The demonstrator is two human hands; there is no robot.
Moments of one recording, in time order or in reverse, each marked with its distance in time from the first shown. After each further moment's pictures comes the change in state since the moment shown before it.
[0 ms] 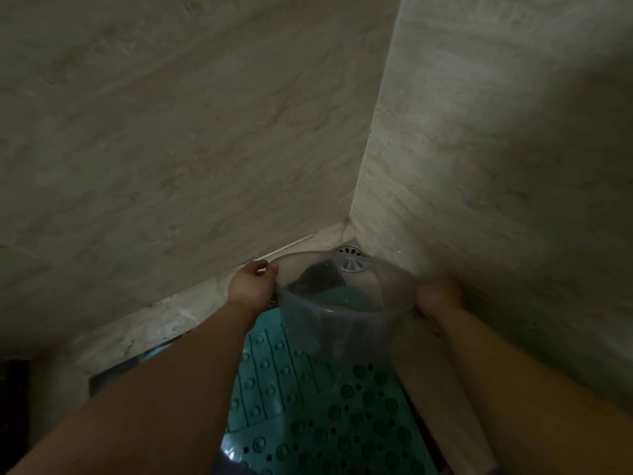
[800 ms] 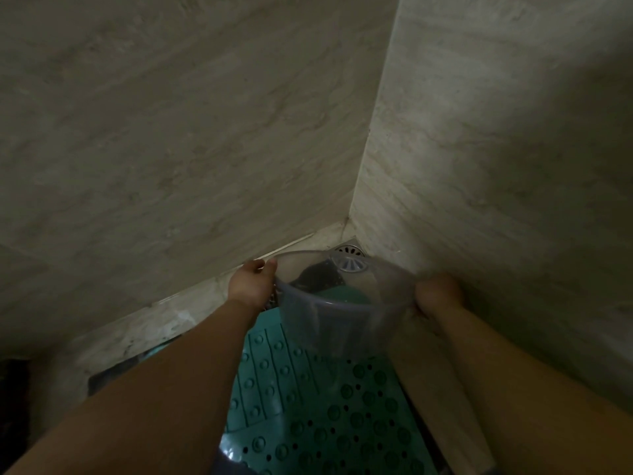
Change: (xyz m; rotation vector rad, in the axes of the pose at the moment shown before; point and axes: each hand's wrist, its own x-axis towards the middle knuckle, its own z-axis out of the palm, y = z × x) left_hand 0.004 0.000 0.001 -0.010 -0.032 -0.020; right_hand -0.002 0.000 0.000 0.107 0.000 0.026
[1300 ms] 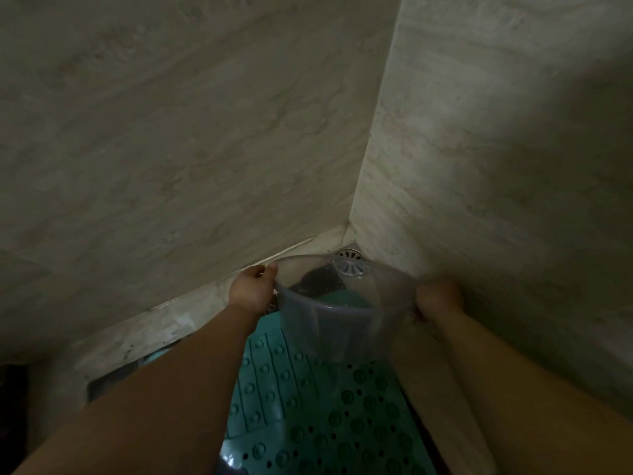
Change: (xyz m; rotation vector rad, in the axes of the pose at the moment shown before) left_hand -0.004 0.002 0.001 0.008 0.004 0.024; right_hand 0.011 0.005 0.005 -0.049 -0.012 -0.030
